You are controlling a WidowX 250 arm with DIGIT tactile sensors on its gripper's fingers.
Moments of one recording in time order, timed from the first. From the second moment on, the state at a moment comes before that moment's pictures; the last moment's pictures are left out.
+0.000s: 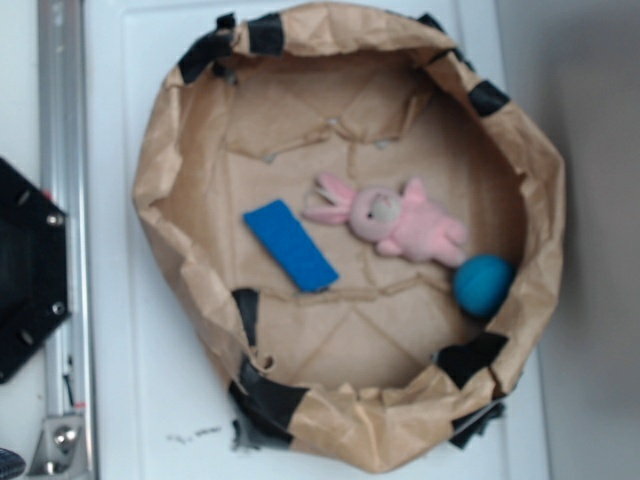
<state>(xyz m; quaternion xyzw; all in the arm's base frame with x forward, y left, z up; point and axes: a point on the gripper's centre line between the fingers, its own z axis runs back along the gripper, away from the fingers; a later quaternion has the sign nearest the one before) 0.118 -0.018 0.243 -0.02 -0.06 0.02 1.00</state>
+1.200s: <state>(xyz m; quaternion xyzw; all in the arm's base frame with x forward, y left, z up) 0.286 0.006 0.132 0.07 -0.17 -0.22 0.96</state>
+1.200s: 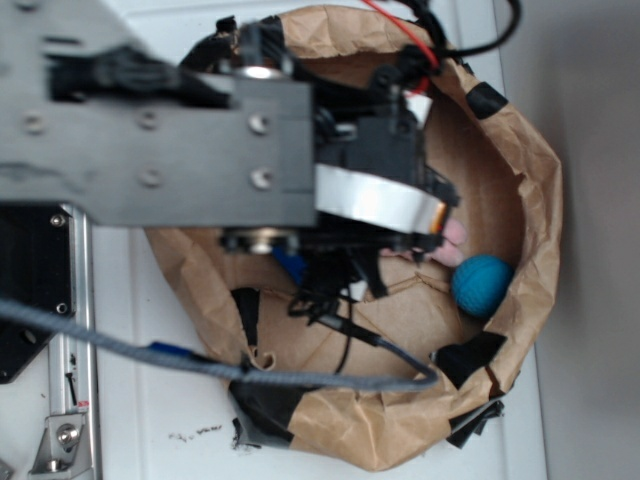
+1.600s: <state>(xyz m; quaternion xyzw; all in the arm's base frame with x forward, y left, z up) 0.321 -0.019 0.099 0.01 -0.19 -0.26 0.95</state>
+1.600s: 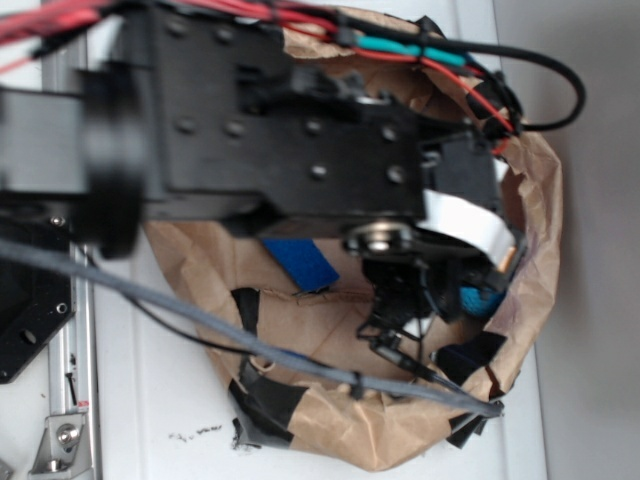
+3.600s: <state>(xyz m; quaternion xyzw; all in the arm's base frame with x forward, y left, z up) 0.217 0.004 0.182 0.06 0.06 0.08 0.99</state>
